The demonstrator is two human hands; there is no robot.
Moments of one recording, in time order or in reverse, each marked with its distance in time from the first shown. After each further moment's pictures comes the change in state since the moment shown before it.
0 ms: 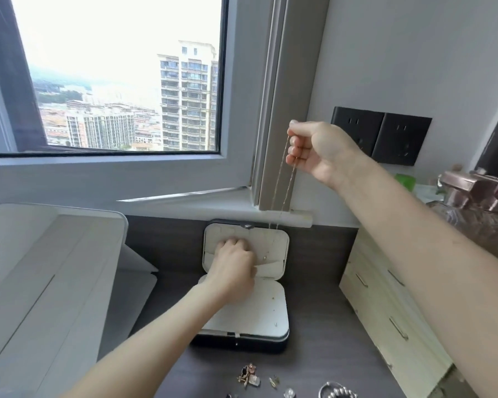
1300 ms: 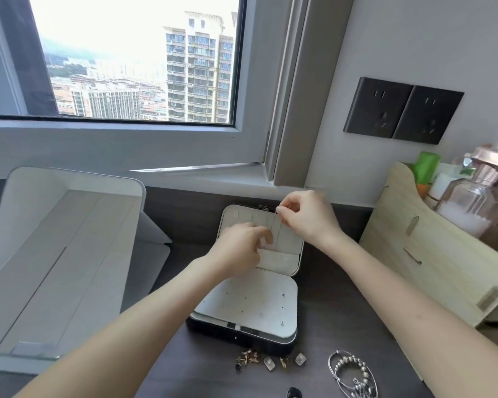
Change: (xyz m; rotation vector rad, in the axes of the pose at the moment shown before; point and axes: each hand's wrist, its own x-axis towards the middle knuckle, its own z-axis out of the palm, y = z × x) left_hand -0.021 -0.013 -0.013 -0.456 -0.054 0.016; right_hand -0.043 0.130 -0.008 -1.057 0.010 -0.198
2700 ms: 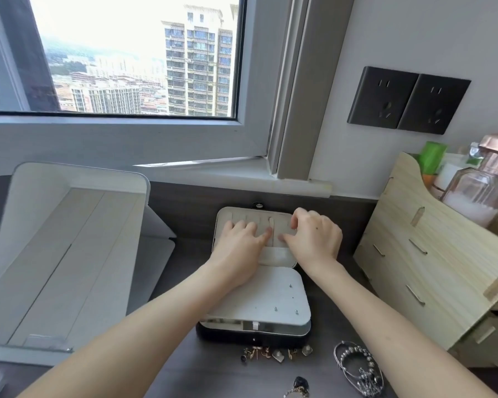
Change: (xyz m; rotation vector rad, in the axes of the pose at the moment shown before) left_hand -0.013 -0.002 0.015 0.528 0.008 0.051; right_hand -0.028 0.023 0.039 -0.493 0.184 0.067
